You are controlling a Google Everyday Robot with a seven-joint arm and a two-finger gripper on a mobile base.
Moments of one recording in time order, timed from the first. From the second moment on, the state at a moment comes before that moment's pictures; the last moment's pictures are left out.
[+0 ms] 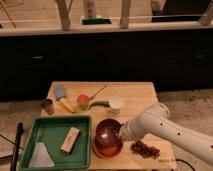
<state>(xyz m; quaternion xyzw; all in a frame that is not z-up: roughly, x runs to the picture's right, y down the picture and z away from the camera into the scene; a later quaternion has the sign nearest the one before) 0.084 0.248 0.708 -0.13 -0.32 -0.51 0.79</state>
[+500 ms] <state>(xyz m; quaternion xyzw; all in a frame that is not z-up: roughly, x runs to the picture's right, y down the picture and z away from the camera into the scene) 0.079 0.255 0.711 -0.11 -0.35 -0.53 0.77</state>
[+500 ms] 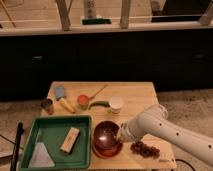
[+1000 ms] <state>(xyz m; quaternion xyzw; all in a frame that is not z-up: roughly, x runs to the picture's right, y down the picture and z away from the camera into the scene) 0.080 0.259 0.716 -0.11 -0.35 -0.53 0.76</state>
